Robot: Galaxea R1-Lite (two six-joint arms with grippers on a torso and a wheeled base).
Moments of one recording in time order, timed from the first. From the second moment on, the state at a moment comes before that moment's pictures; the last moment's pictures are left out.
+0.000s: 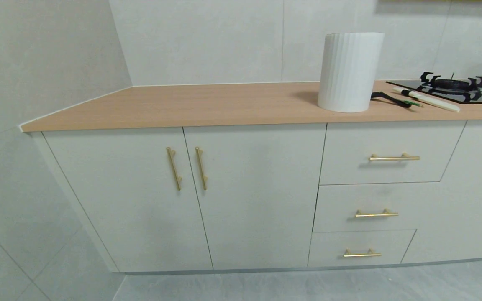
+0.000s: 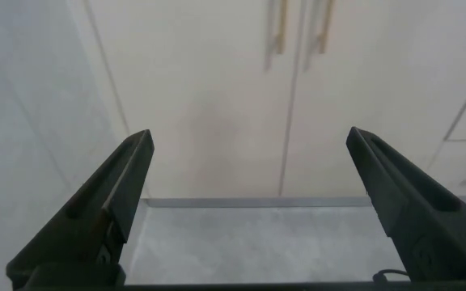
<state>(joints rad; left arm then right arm) 0.00 0.00 0.00 0.00 0.01 0.00 0.00 0.00 0.00 0.00 0.02 -0.01</state>
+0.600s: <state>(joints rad) 0.00 0.00 0.00 0.00 0.01 0.00 0.00 0.00 0.00 0.00 0.02 0.00</state>
